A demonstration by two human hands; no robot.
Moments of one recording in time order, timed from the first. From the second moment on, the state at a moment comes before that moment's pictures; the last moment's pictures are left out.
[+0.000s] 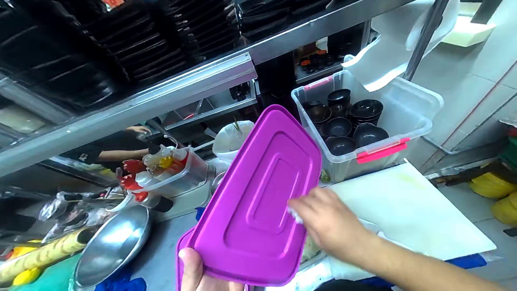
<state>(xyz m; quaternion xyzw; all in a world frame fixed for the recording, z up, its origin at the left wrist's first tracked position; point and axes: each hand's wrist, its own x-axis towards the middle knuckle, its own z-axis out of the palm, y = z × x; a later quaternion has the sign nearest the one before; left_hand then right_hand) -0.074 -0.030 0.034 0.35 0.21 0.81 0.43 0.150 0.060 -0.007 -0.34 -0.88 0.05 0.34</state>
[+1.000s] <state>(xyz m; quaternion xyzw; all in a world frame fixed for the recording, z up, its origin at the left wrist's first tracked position) -0.068 -0.009 0.013 0.30 0.20 0.84 0.40 0.206 0.043 0.018 -0.29 -0.63 0.58 0.43</state>
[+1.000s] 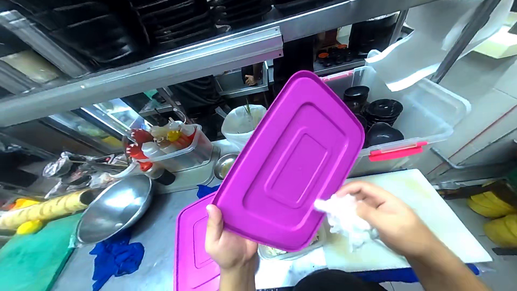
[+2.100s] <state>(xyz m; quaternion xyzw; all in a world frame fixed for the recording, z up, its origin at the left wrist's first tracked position) -0.088 0.010 0.011 0.39 0.36 0.63 0.56 0.225 0.091 -0.028 -0.47 -0.54 0.42 0.56</state>
